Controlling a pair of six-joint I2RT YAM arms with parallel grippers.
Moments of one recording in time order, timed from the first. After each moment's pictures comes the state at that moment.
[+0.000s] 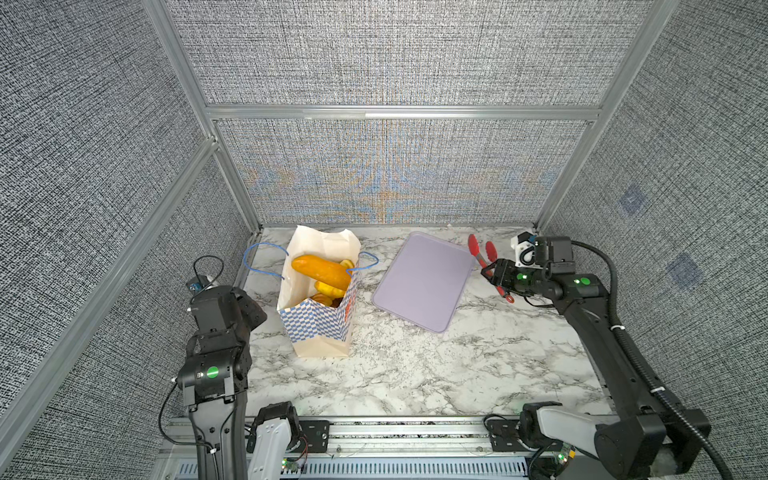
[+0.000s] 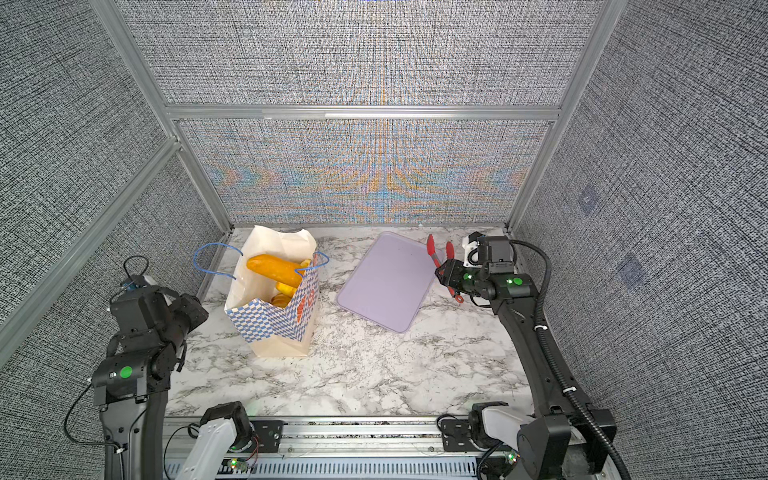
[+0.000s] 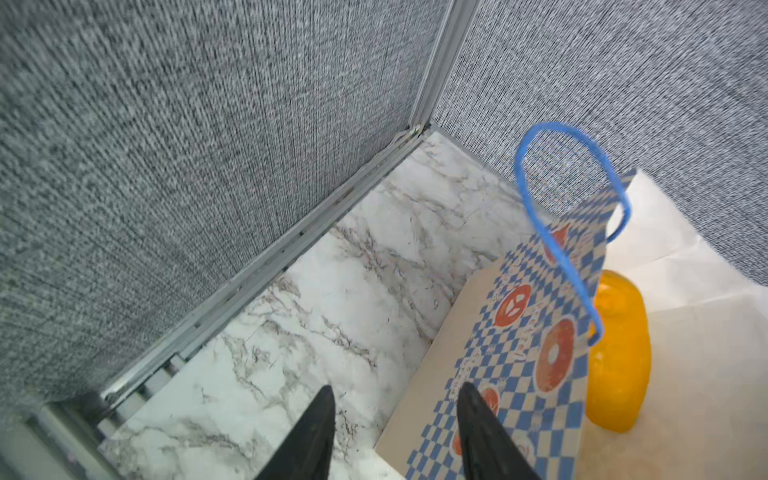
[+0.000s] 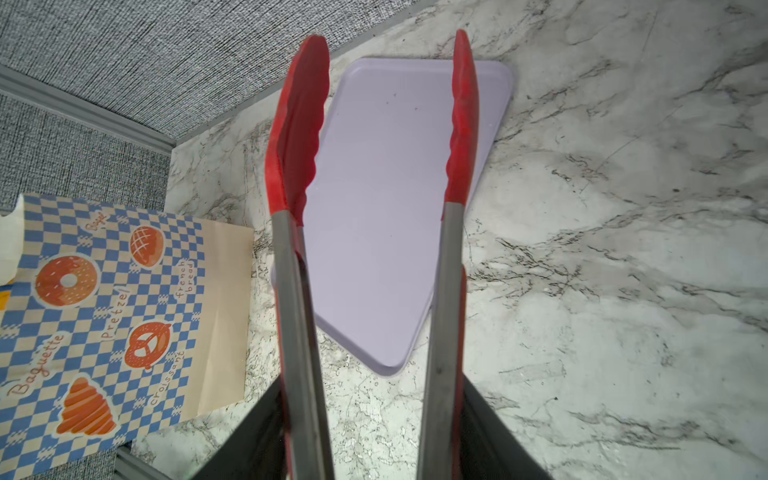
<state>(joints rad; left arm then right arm) 0.19 0.70 1.05 -0.97 -0.15 -0.46 0.06 1.20 1.18 -0.77 -0.32 0.41</state>
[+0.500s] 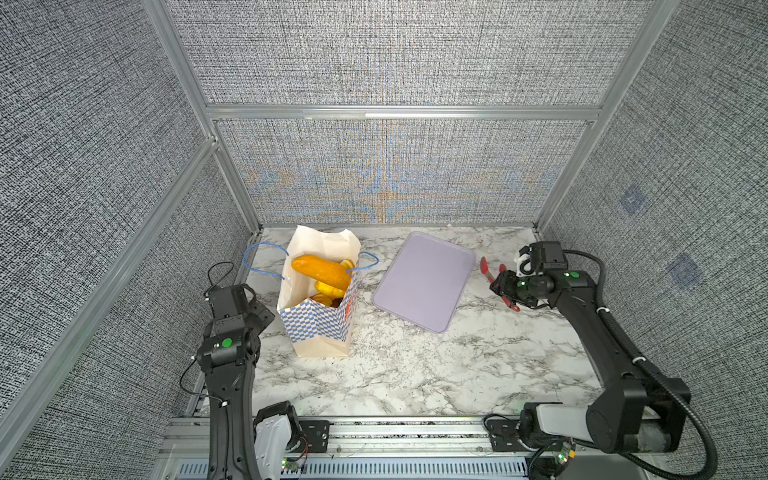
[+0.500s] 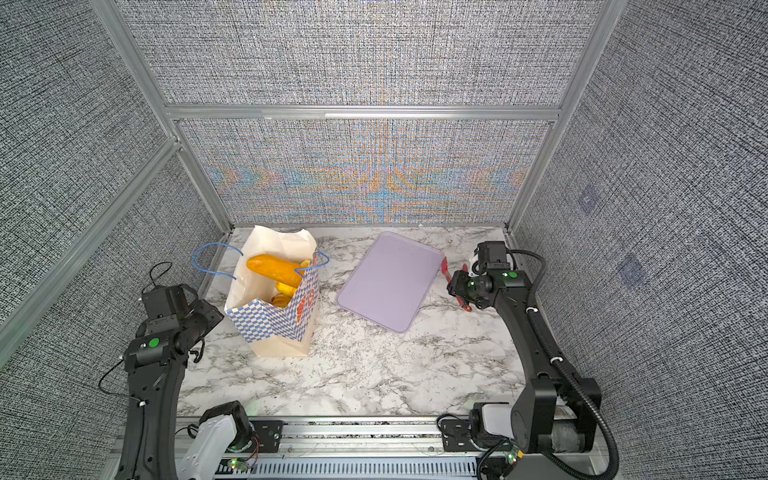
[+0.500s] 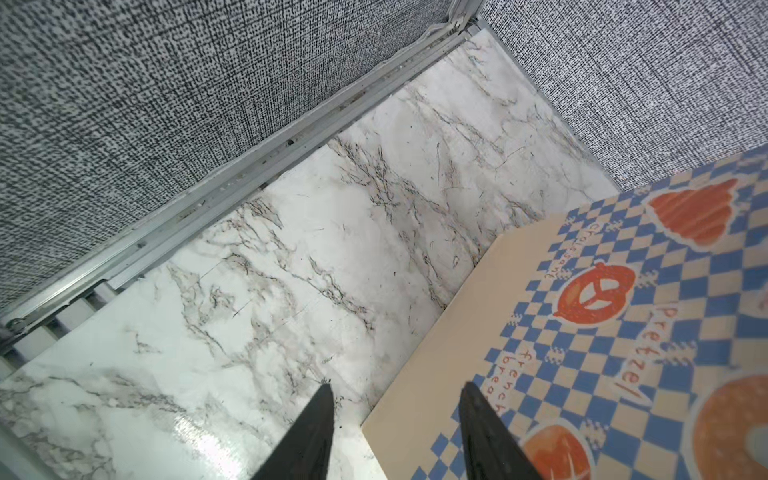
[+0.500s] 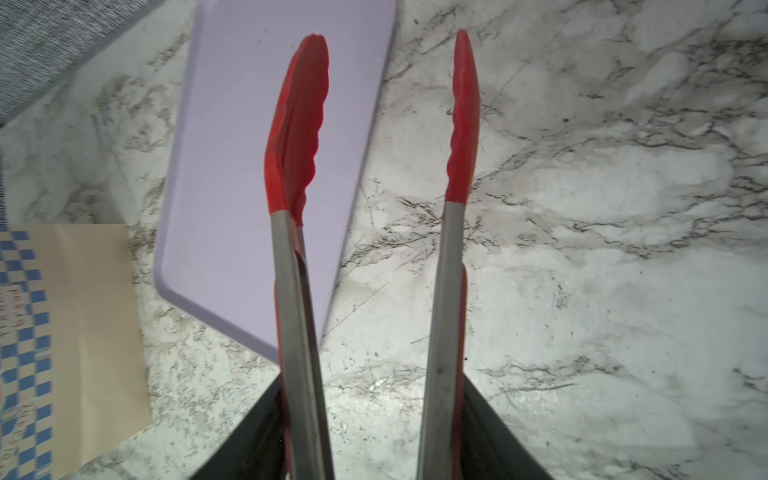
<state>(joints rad) 0.28 0.84 0.89 -0.85 -0.02 -0.55 0.01 1.34 1.14 -0.85 -0.17 0.33</state>
